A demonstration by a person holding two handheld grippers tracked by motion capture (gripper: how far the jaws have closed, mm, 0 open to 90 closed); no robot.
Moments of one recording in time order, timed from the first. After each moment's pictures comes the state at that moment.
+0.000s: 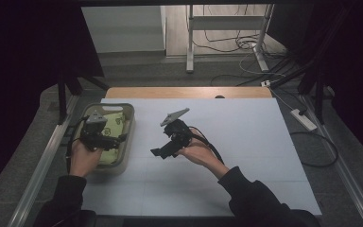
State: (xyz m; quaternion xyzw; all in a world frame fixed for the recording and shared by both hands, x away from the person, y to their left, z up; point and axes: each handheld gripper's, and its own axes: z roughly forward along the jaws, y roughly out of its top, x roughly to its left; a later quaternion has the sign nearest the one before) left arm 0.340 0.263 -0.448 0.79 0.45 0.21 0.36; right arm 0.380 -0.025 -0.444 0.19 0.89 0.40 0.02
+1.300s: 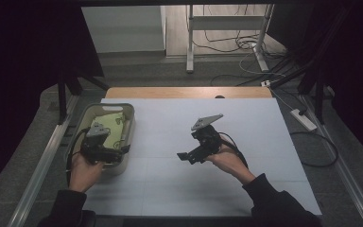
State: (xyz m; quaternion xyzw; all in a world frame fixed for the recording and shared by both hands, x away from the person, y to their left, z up) left arm 0.299 0.247 -0.447 0.79 0.45 0.20 0.37; right arm 0.364 -0.108 -0.439 0.22 0.88 0.41 0.03
